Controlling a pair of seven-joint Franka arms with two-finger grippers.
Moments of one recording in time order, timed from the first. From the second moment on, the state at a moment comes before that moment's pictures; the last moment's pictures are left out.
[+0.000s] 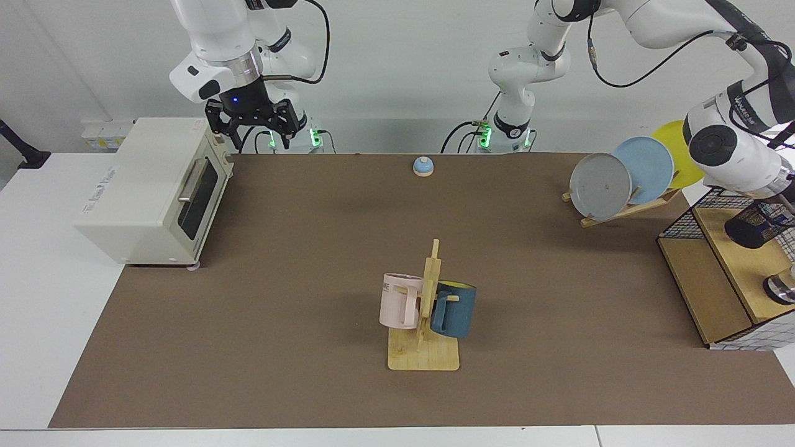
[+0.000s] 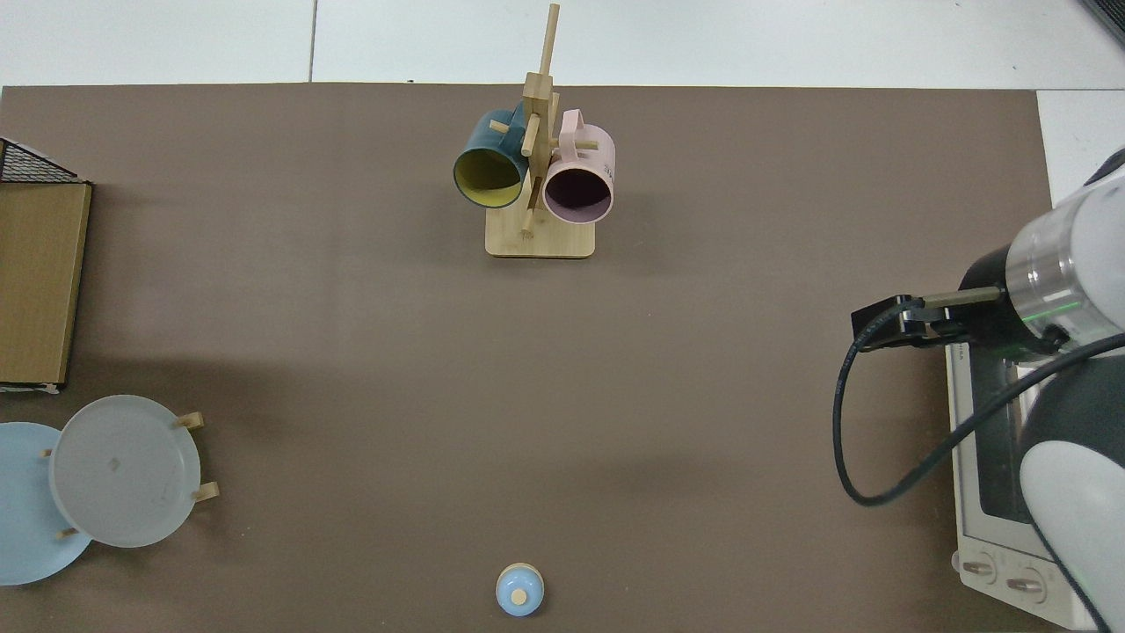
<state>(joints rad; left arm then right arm) 0.15 0.25 0.19 -1.73 1.17 2.12 1.34 0.10 -0.01 0.10 -1.51 -0.01 1.43 0.19</state>
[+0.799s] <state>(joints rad) 0.15 0.25 0.20 -1.73 1.17 2.13 1.34 0.10 -0.01 0.10 -1.51 -0.01 1.43 0.19</state>
